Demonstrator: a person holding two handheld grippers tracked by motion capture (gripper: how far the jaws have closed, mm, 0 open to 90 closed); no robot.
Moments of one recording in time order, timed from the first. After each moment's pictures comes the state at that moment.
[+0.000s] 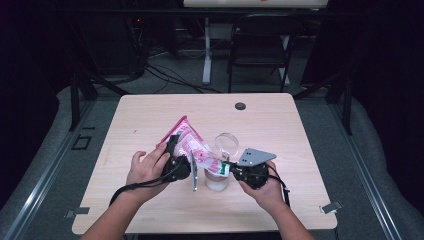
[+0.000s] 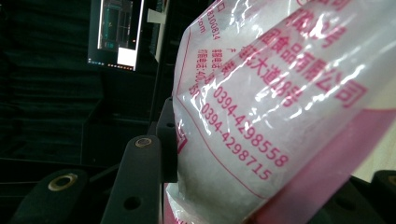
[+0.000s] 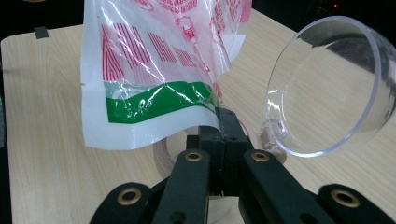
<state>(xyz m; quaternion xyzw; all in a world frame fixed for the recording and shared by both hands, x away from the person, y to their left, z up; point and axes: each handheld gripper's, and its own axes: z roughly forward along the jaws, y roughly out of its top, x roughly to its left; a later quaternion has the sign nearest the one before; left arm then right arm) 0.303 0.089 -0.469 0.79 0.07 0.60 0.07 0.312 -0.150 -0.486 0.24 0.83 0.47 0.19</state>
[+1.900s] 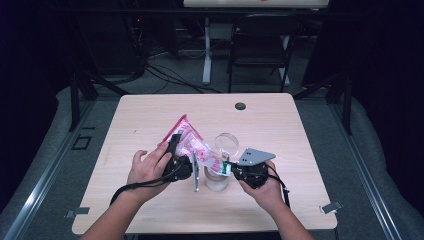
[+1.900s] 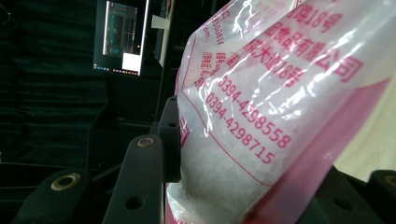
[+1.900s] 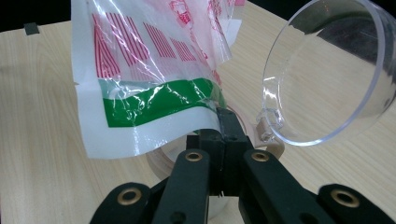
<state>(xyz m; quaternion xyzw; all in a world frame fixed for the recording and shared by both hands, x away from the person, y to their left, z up) 0.301 0.086 -0.465 0.79 0.05 0.61 0.07 0.316 -0.152 -0.493 0.25 0.83 0.46 0.18</state>
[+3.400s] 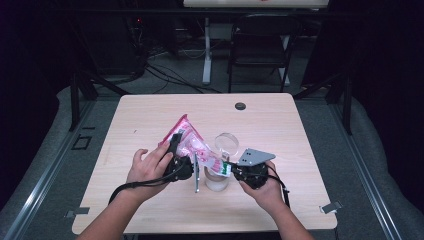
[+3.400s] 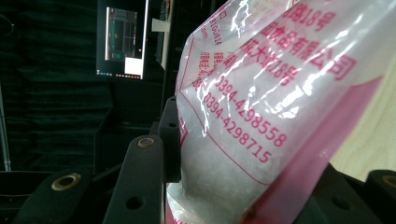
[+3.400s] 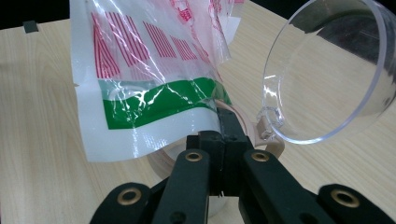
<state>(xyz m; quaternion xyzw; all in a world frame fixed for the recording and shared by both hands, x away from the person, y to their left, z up) 0.300 0.084 -0.463 0.79 0.03 0.61 0.06 0.316 -0.152 -0.493 0.25 0.83 0.46 0.18</state>
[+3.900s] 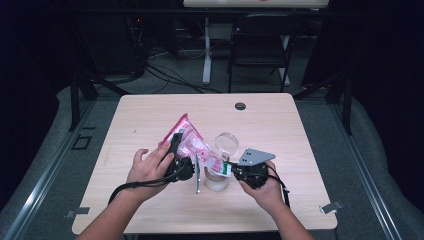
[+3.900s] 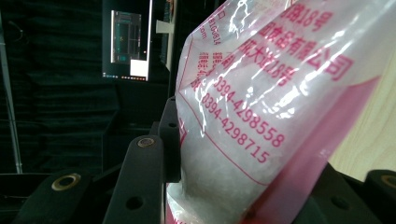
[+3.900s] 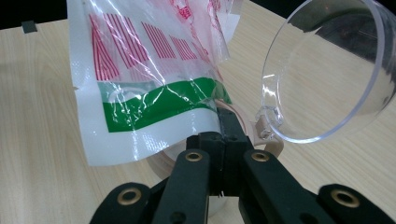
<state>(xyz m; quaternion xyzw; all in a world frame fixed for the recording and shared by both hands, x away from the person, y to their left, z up) 0.299 0.081 -0.462 0.78 0.02 0.63 0.05 0.316 -0.152 -0.493 0.25 0.83 0.46 0.19</state>
